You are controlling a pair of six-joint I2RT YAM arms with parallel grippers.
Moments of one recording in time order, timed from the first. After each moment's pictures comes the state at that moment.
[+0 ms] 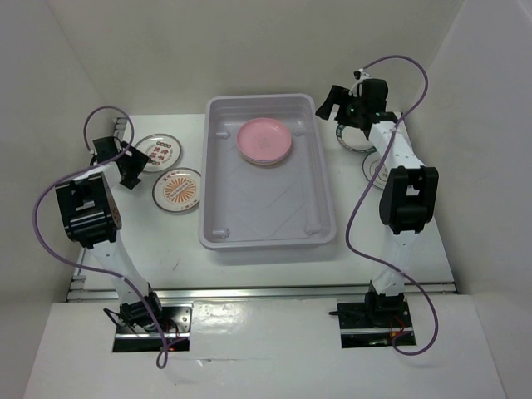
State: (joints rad) left arm 0.38 1.99 1.30 -0.09 0.18 -0.75; right arm 0.02 2.06 1.83 -0.25 -0.37 0.33
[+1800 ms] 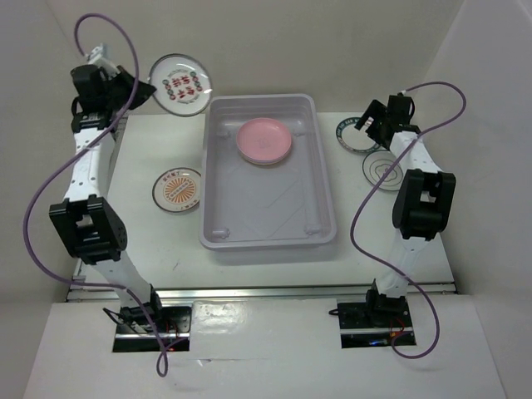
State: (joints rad) left arm 0.26 1.77 1.76 -0.19 0.46 -0.53; right arm -0.14 1.99 1.65 -0.29 -0.06 0.49
